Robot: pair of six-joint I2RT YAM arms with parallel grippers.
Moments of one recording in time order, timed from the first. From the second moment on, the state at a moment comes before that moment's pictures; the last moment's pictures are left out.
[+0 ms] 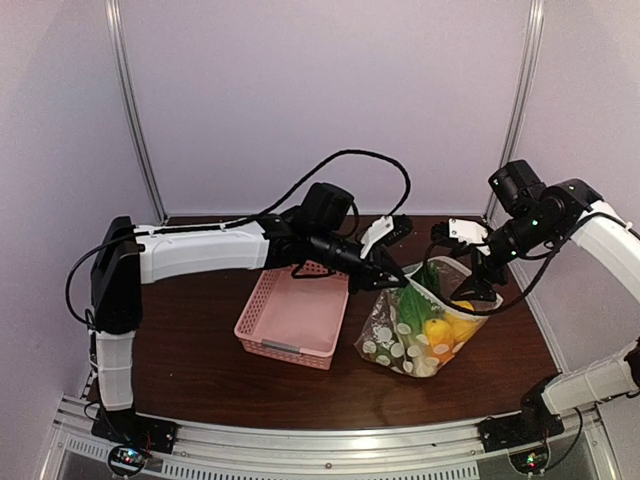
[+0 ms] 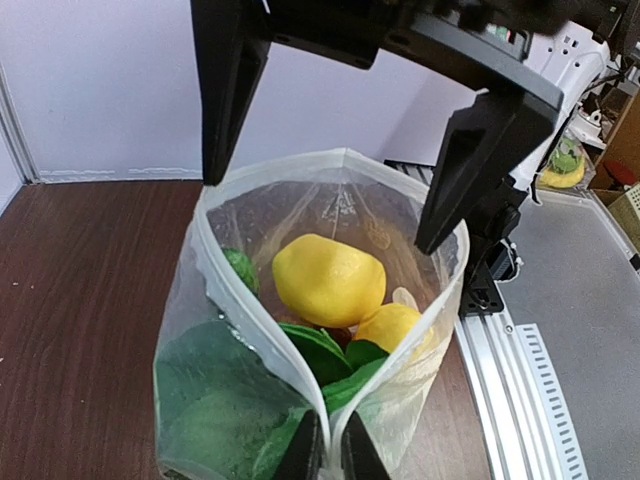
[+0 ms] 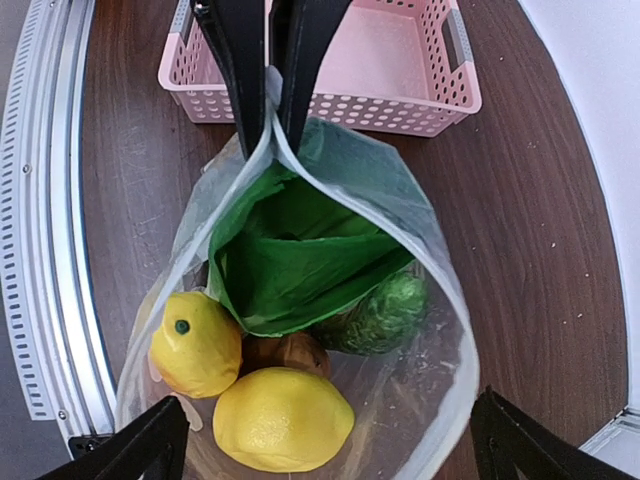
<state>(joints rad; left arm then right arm) -0.99 2.06 1.73 -0.17 0.70 0.19 0.43 1.23 1.31 -1.15 -0.33 -0.86</state>
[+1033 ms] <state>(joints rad) -0.99 2.01 1.71 -0.10 0.72 0.04 0.58 1.37 1.39 -1.02 -0.50 -0.82</state>
